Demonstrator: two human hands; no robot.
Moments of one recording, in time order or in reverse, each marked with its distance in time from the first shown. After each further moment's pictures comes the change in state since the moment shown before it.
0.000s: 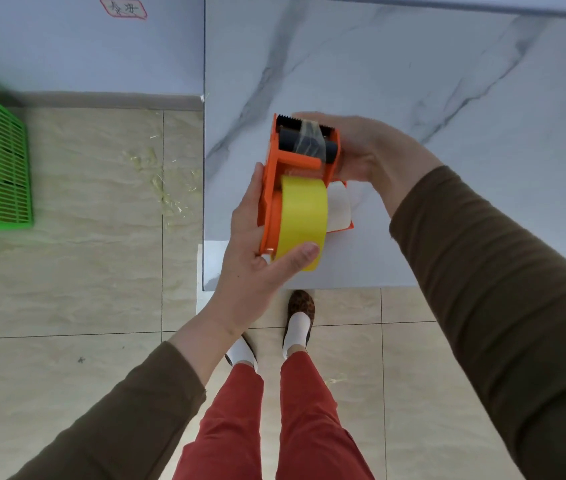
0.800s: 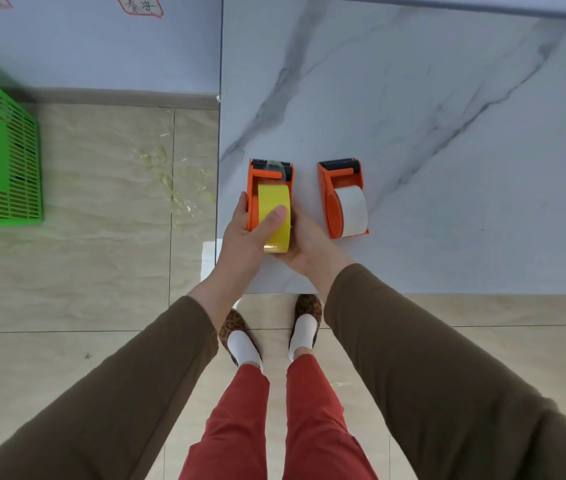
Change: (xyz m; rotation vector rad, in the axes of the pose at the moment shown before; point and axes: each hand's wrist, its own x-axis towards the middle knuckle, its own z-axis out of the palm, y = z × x) left_hand 0.048 -0.067 -0.028 -0.149 0.161 -0.396; right_hand 0.035 0.140 0.072 0.500 0.188 0.178
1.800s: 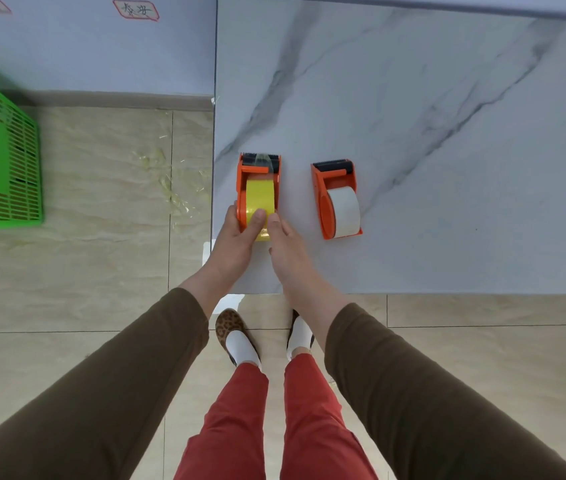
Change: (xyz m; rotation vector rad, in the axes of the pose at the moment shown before) left_hand 0.014 -0.014 -0.009 0.172 -0.042 -0.046; right_hand -0.032 0.033 0.003 -0.502 0.072 -0.357
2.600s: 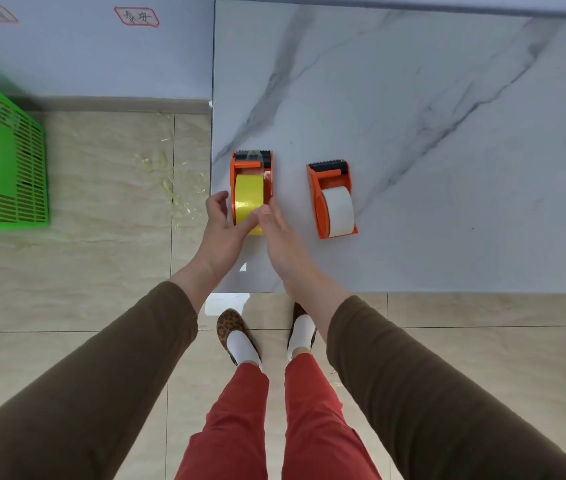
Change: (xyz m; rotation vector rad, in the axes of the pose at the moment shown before) left_hand -0.003 0.017 -0.005 0.026 0.073 -0.012; right_hand -0.004 -0.016 -0.010 -0.060 -0.124 -0.072
